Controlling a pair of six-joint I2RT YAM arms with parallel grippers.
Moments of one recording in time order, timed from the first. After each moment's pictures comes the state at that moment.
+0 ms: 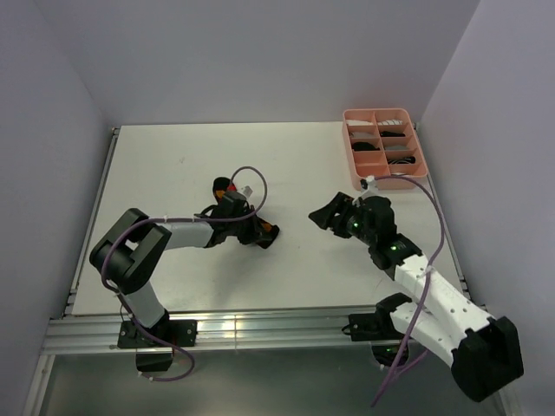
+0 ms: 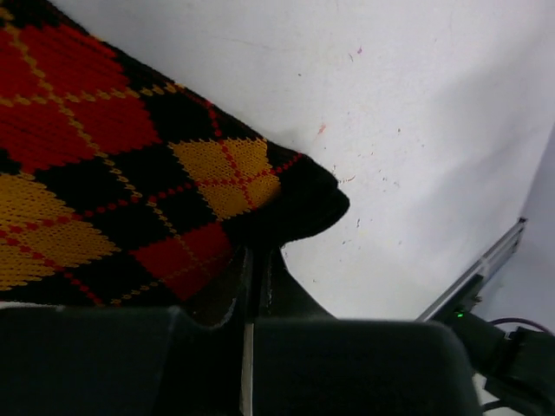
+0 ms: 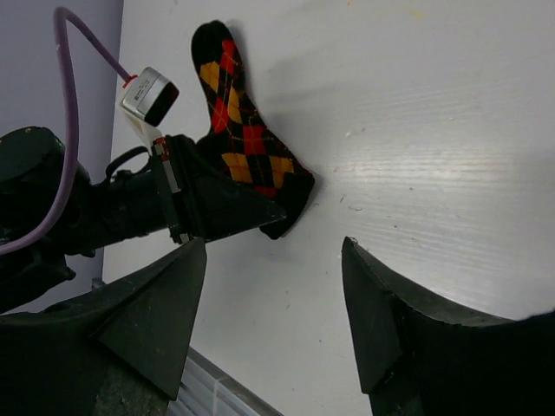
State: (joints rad) left arm -0.65 1.72 0.78 0.16 0.26 -0.87; right arm 0.37 0.84 0.50 -0.08 -0.20 0.79
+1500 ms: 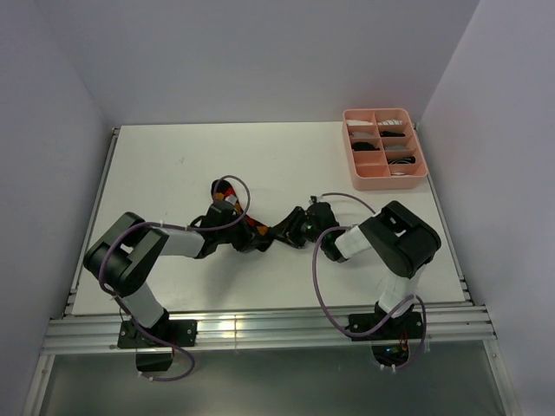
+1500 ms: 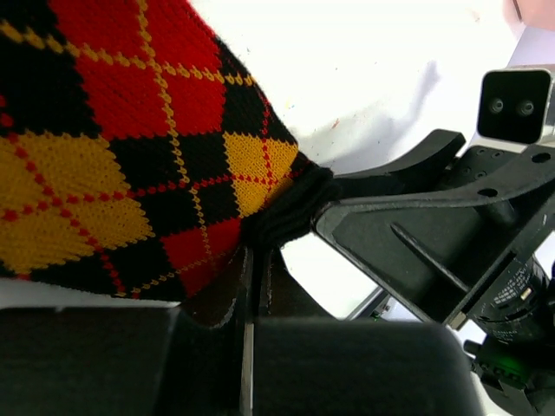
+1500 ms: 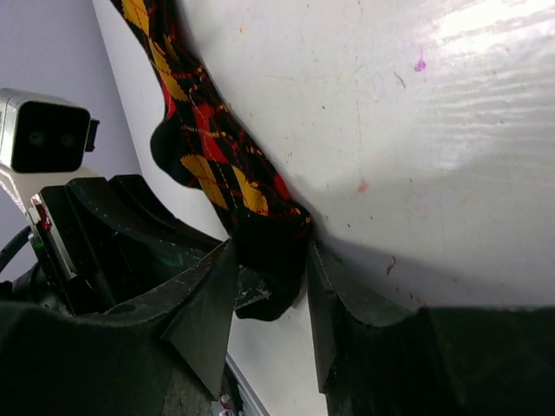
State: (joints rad) left arm -0.60 1.68 0.61 0.37 0.32 -1.17; right arm 0.60 1.78 0.52 0.71 -0.26 1.22
